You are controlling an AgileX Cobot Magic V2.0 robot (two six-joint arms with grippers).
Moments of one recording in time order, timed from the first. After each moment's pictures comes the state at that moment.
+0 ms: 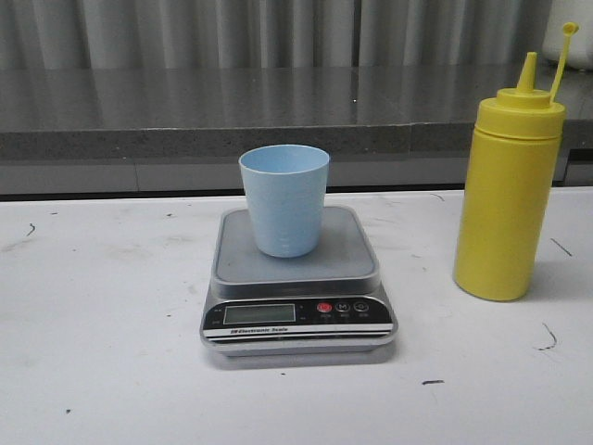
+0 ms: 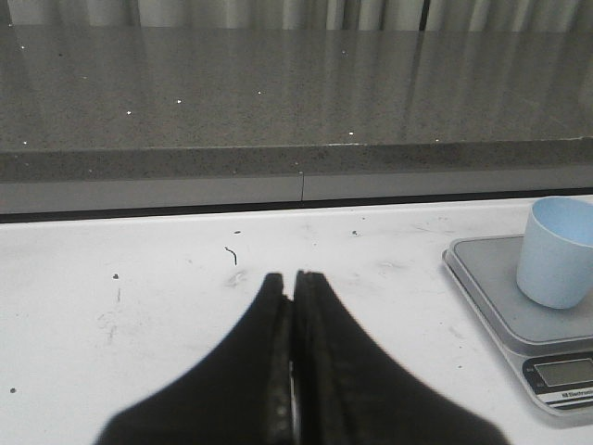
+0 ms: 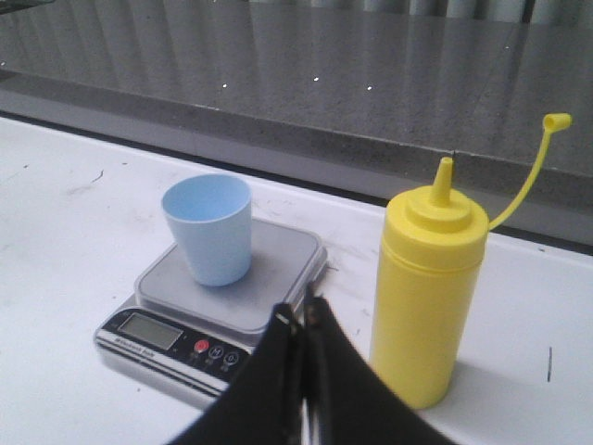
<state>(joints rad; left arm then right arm) -0.11 0.06 -0.40 -0.02 0.61 -0.03 0.40 0.35 -0.32 0.34 0.23 -0.28</state>
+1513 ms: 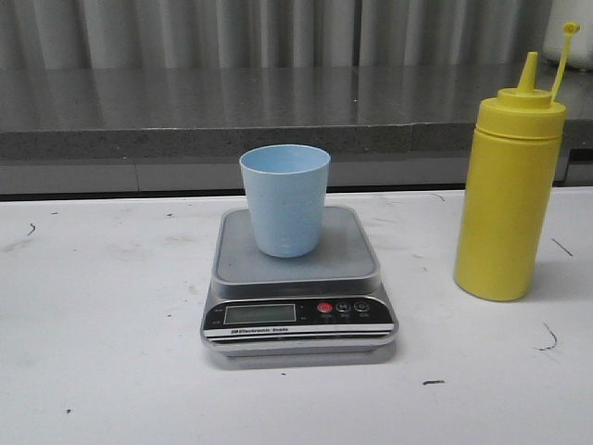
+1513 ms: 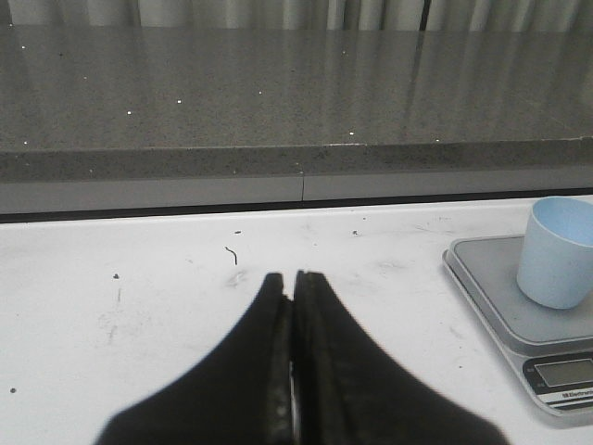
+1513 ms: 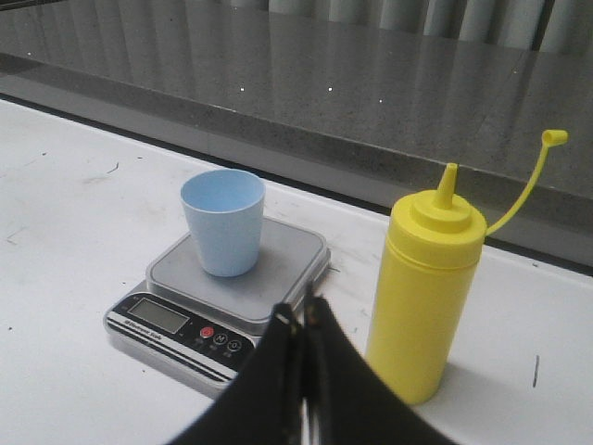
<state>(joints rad) -0.11 0.06 -0.40 -0.02 0.61 -0.03 0.40 0.24 -0.32 0.30 0.31 -0.28</state>
